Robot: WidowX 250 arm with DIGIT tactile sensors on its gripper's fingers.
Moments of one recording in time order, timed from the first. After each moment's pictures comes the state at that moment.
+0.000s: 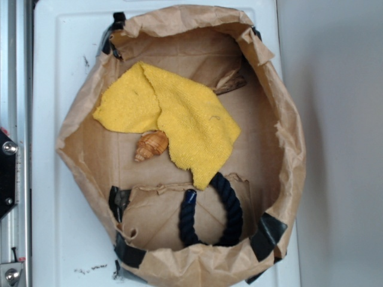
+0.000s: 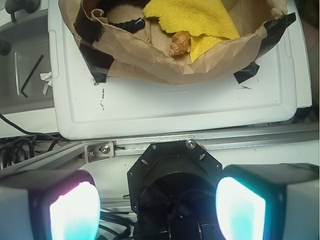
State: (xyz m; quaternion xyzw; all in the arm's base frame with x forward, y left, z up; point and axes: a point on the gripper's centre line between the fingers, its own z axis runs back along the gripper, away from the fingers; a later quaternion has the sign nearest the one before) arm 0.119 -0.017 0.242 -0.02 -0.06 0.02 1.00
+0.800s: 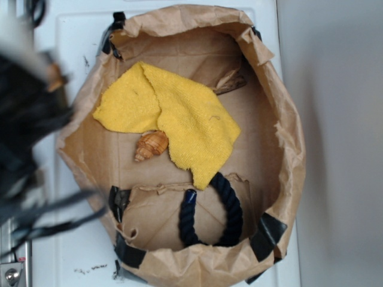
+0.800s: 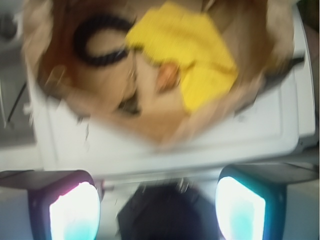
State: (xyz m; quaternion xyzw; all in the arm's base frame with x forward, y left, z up) arm 0.202 0.047 0.208 -0.01 -0.05 0.08 1.00
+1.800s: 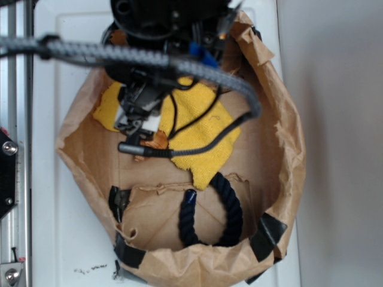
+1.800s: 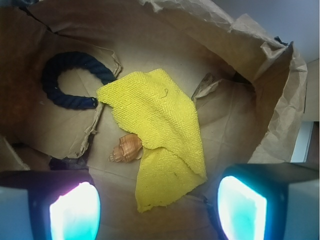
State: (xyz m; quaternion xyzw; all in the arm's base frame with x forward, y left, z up) arm 0.264 0.081 0.182 0.02 -0.09 -0.12 0.99
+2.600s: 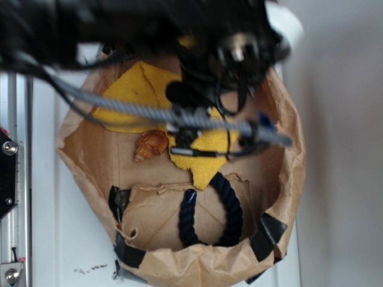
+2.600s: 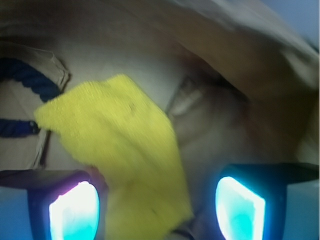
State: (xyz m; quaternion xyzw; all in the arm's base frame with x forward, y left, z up) arm 0.311 0.059 0.119 0.10 -0.06 -0.13 0.98
